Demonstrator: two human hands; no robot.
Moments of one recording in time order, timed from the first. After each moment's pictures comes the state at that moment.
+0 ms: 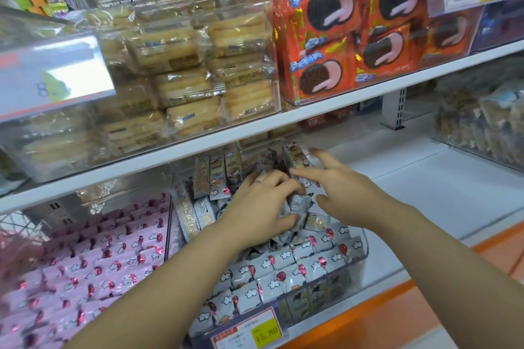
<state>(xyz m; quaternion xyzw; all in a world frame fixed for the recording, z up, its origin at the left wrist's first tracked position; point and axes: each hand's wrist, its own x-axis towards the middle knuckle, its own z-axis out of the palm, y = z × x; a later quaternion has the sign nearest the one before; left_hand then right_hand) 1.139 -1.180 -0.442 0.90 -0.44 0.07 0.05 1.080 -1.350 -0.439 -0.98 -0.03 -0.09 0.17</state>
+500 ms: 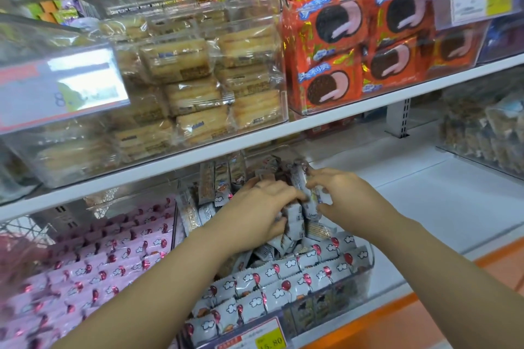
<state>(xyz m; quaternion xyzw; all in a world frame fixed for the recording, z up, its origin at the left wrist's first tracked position) 1.140 -1.167 -0.428 0.88 -0.47 0.06 0.00 1.086 -1.349 -0.445 -0.97 -0.02 -0.13 0.20</state>
